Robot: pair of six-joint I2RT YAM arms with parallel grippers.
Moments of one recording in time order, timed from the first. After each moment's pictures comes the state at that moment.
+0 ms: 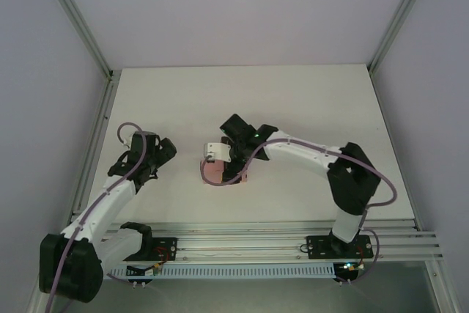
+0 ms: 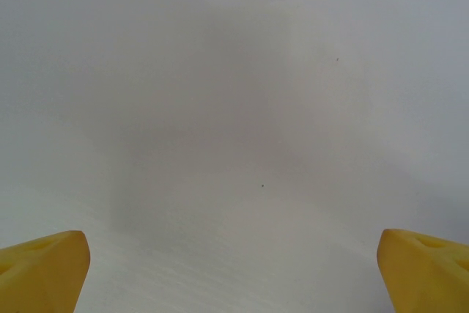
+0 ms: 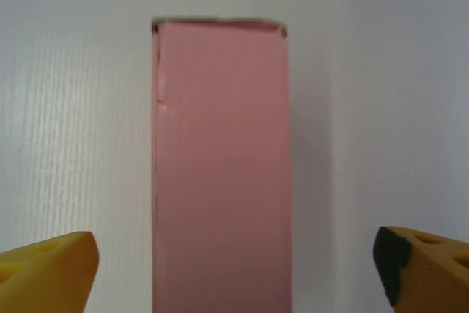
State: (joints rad) left arm -0.18 0.98 0.60 -0.46 -0.21 -0.75; right arm 0.90 1.80 1.35 -0.64 -0.22 -0.74
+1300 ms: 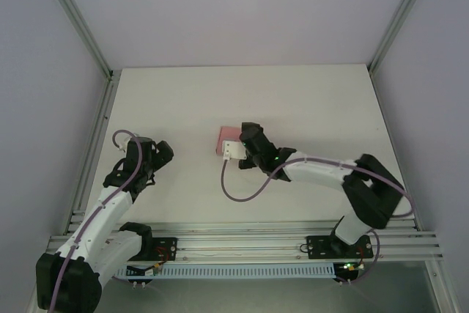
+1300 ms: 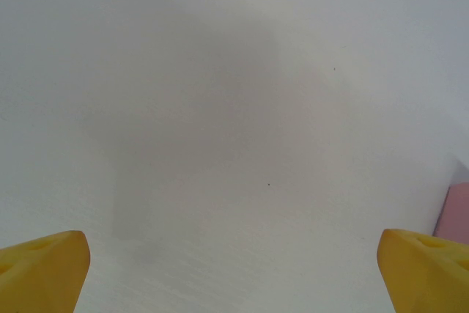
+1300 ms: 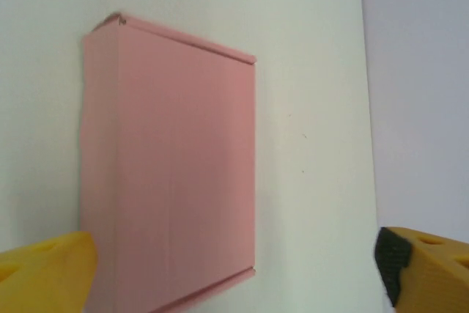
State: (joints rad) left arm -0.18 0.88 0.56 -0.48 -0.23 -0.73; right arm 0.89 1.55 0.91 -0.03 0.31 -0.93
